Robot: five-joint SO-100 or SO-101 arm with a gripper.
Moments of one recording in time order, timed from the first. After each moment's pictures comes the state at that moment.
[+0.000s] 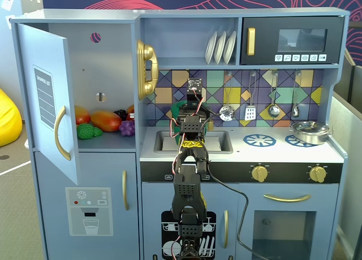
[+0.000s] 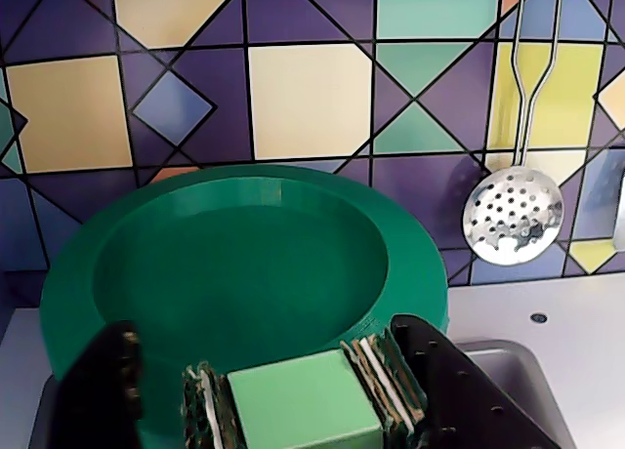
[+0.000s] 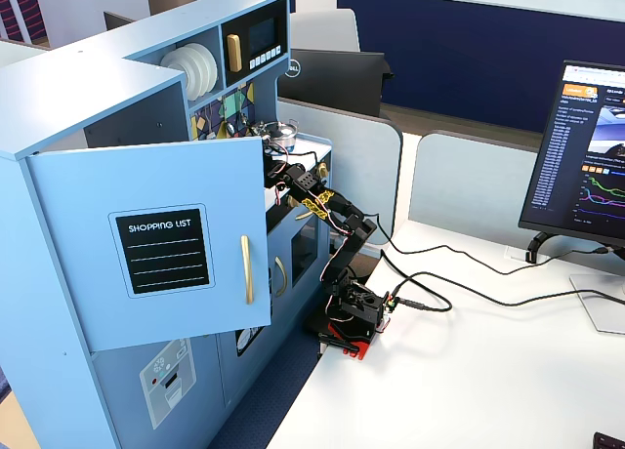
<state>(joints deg) 4.0 115.8 88.1 24.8 -92.8</state>
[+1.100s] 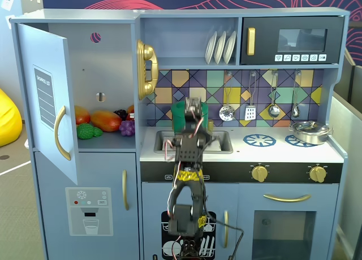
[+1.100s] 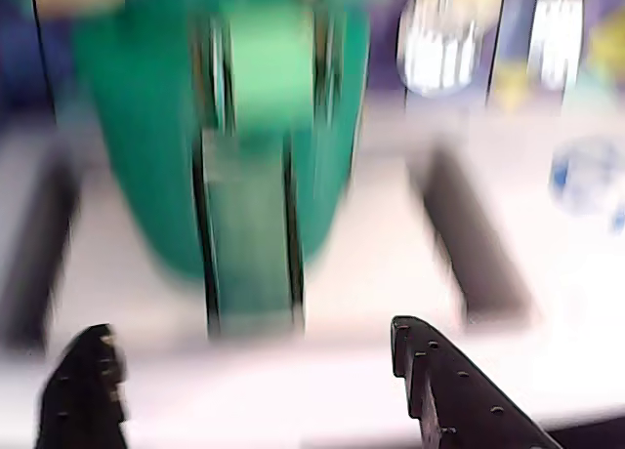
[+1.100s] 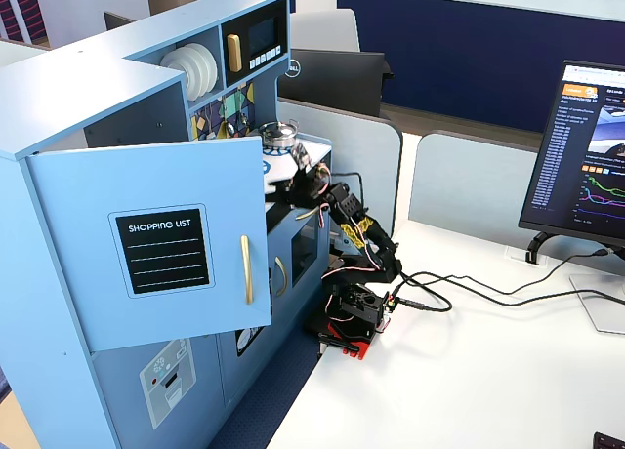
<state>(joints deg) 7.1 157.3 116.8 49.0 -96.2</state>
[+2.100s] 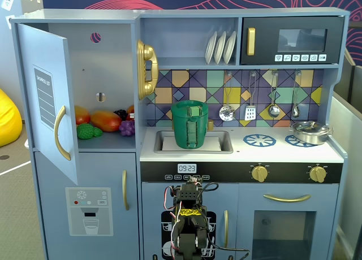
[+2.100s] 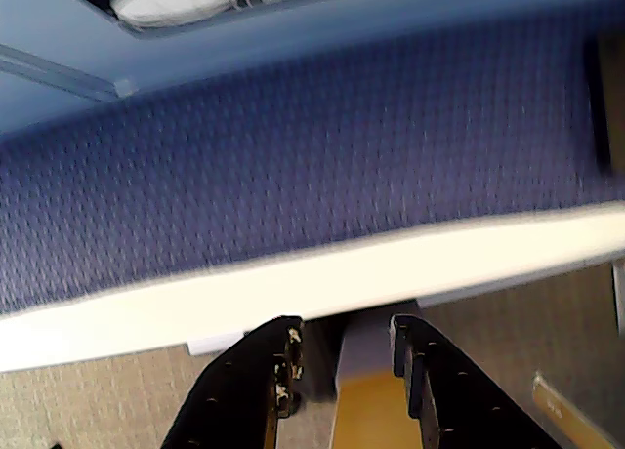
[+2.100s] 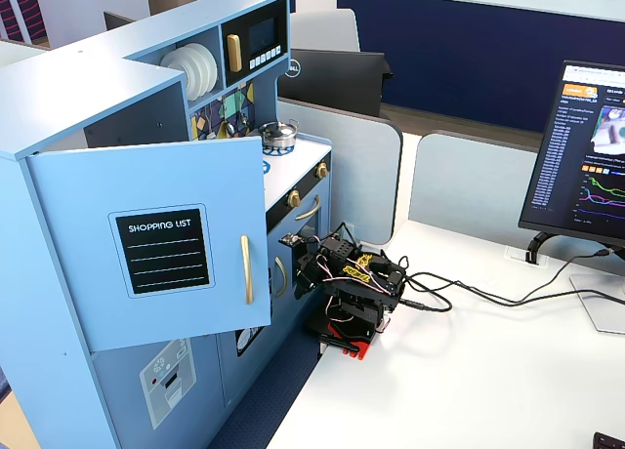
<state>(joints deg) -0.1 181.7 171.8 76.5 -84.7</state>
